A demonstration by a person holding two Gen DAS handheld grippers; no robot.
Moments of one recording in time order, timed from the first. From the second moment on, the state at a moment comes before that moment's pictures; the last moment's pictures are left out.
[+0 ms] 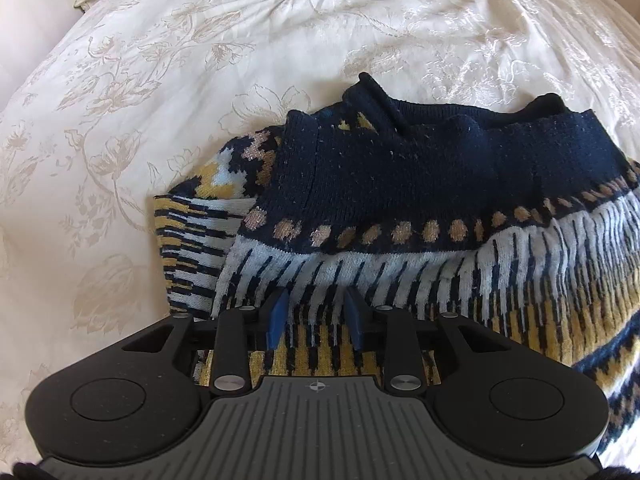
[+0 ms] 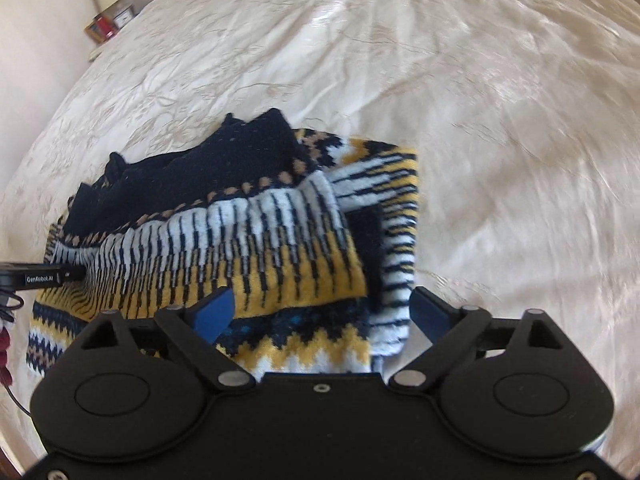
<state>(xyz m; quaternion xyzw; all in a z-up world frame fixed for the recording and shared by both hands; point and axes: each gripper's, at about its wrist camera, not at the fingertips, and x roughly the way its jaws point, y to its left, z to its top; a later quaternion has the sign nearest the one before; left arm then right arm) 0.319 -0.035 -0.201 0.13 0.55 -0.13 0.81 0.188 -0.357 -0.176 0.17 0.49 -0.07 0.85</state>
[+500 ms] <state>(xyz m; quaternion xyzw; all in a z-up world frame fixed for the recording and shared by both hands) 0.328 -0.042 -0.193 0.05 0.58 -0.19 0.79 0.176 -0.384 -0.179 0.24 0.49 -0.07 0.84</state>
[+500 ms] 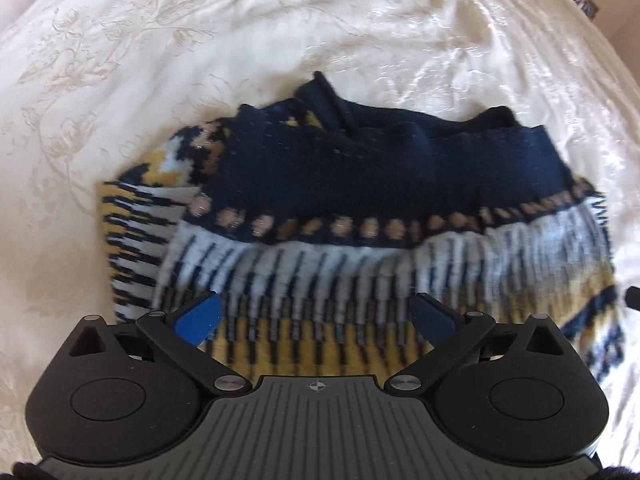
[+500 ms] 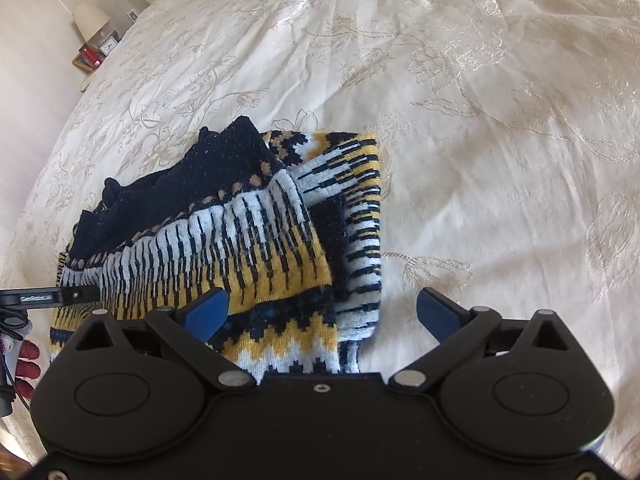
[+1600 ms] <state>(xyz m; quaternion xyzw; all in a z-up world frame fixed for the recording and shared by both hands) 0.334 -0.094 -0.221 0.05 0.62 -0.14 0.77 0.207 -0.419 -0.231 0.39 0.48 0.04 0.78</state>
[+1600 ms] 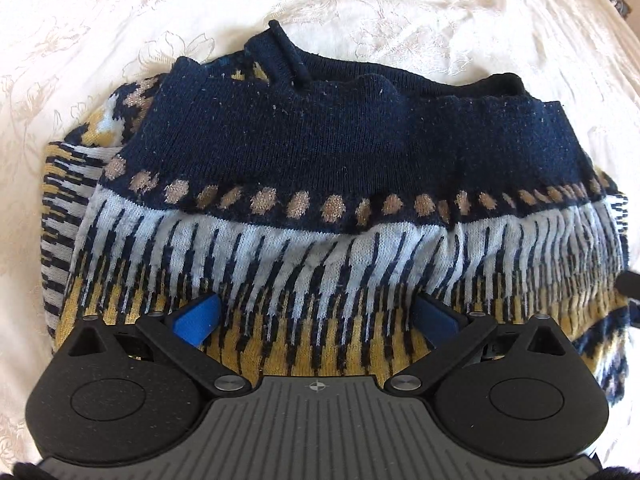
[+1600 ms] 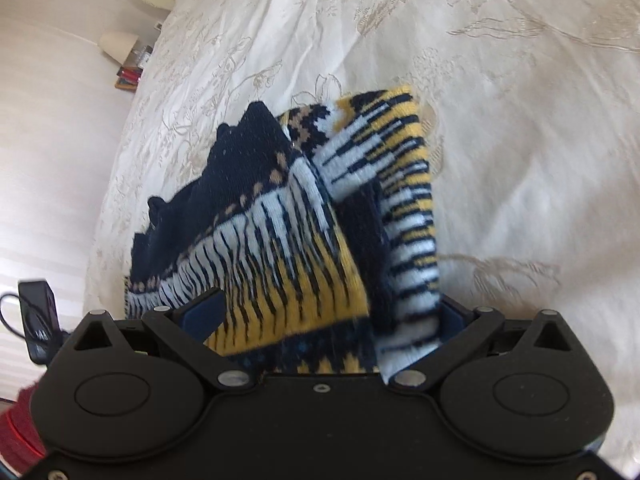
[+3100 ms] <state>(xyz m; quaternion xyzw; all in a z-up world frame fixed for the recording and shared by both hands) 0.288 -0.015 -0.139 0.02 0.58 -0.12 0.80 0.225 -0.380 -0.178 0.31 0.52 -0.01 0.79</state>
